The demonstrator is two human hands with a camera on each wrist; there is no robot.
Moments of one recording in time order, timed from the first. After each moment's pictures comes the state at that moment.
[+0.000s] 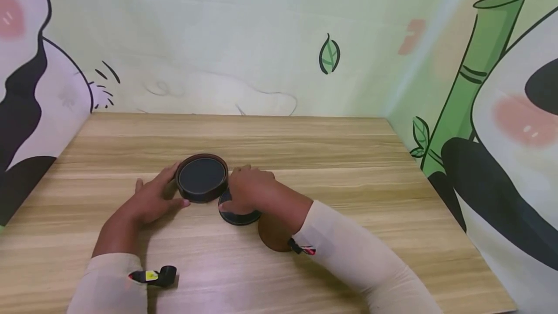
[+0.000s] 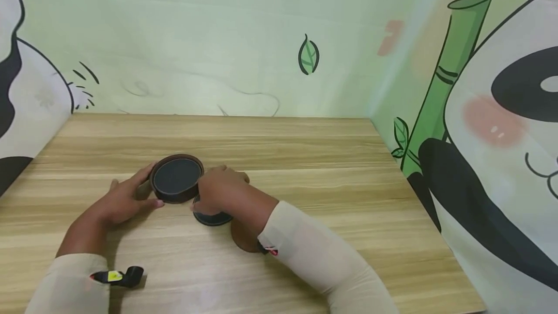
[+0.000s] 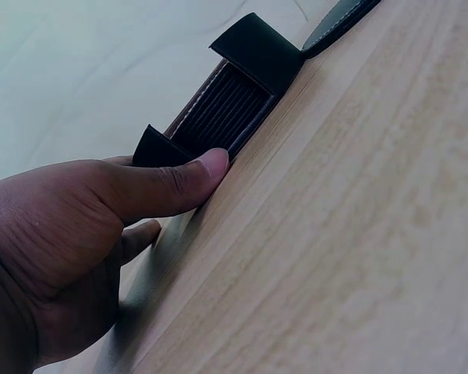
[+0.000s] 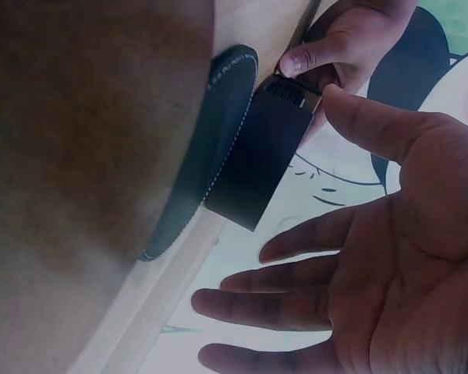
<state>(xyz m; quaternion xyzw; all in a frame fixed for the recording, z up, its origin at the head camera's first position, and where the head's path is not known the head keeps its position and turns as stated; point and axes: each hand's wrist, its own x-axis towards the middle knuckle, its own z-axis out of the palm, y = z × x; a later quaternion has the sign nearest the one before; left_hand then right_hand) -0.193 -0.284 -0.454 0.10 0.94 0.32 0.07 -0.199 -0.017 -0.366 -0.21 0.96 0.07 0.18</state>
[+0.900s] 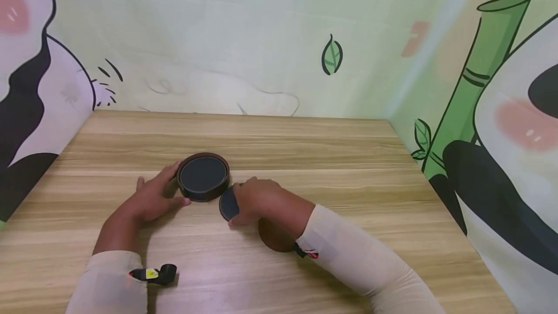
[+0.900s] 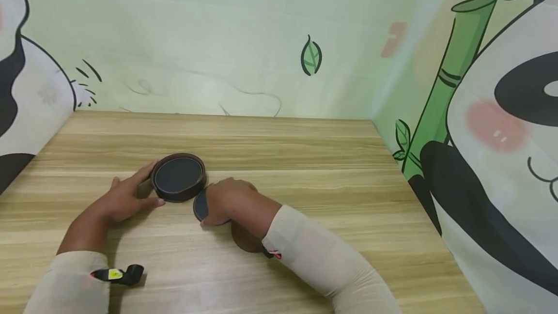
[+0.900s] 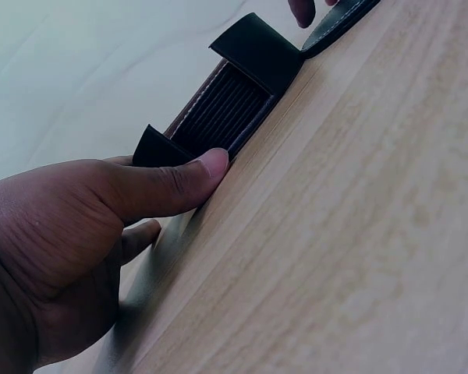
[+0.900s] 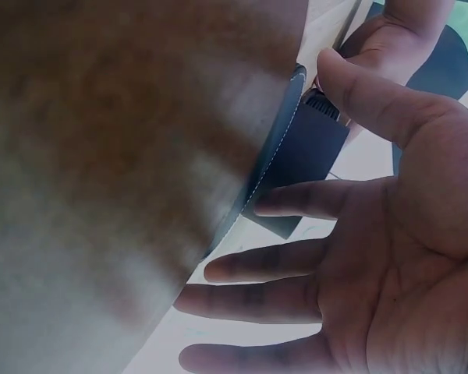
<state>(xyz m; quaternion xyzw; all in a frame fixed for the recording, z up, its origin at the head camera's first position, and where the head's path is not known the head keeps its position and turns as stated) -0.192 -0.284 -0.453 0.09 0.94 0.33 0.07 -0.194 -0.010 -0.382 -0.23 0.94 0.10 0.22</state>
